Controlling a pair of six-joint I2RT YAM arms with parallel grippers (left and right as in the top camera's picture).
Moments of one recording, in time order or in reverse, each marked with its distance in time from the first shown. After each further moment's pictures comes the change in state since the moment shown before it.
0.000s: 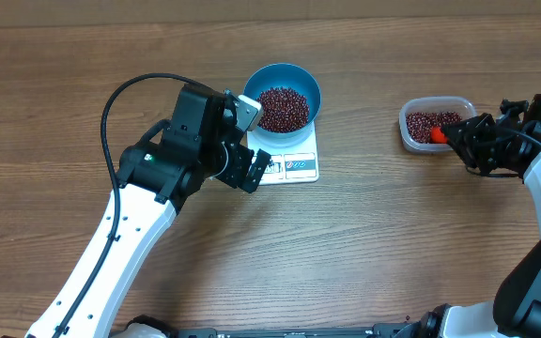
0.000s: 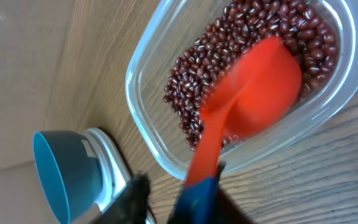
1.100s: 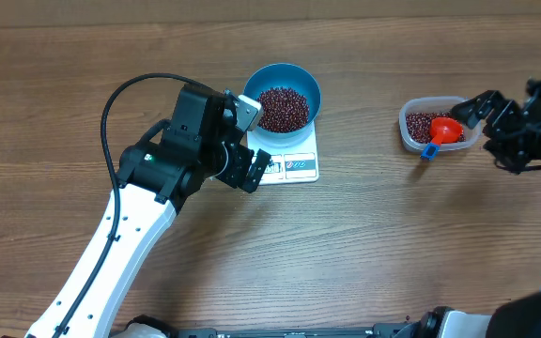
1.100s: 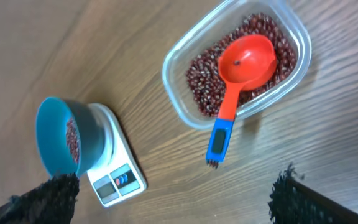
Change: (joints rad) left arm 0.000 0.000 0.000 0.000 0.000 0.000; right arm -0.003 -0.137 0.295 -0.458 0.113 -0.211
